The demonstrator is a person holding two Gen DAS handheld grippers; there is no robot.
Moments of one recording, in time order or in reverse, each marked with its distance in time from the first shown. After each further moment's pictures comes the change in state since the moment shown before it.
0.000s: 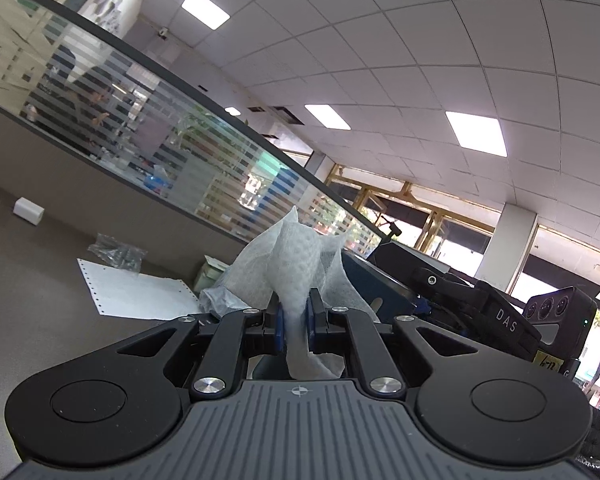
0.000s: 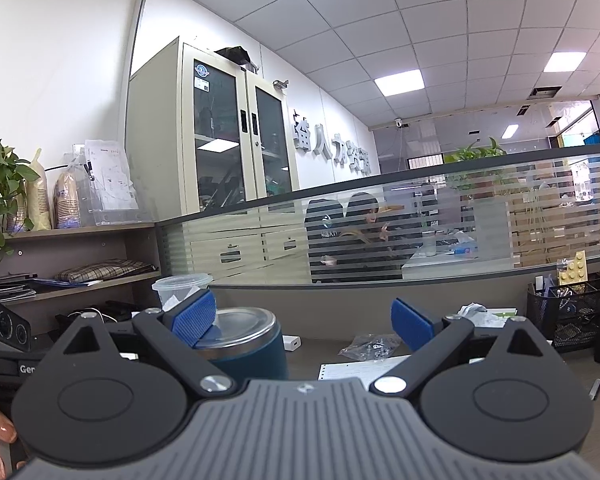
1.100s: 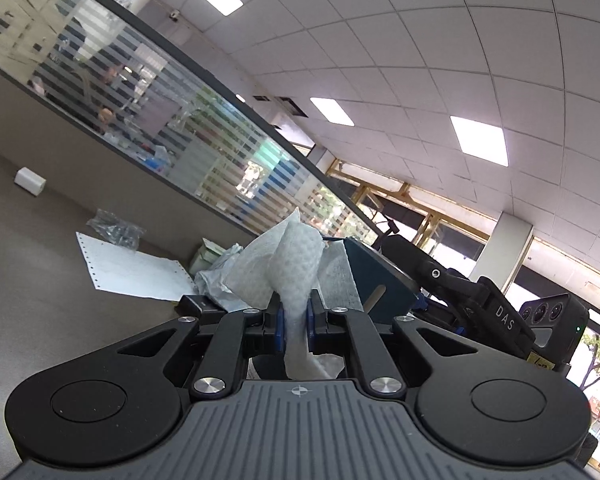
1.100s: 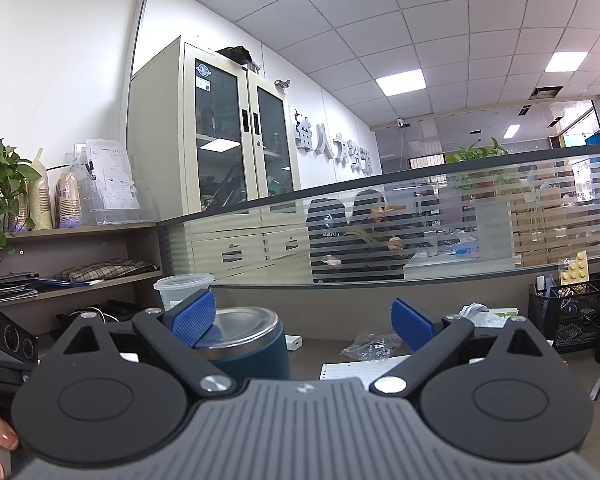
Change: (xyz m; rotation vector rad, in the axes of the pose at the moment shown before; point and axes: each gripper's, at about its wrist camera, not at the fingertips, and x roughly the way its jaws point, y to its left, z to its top) left arm 0.001 0.010 -0.003 -0.054 0.027 -0.010; right arm -0.003 0.000 -0.002 0.003 -0.001 0.000
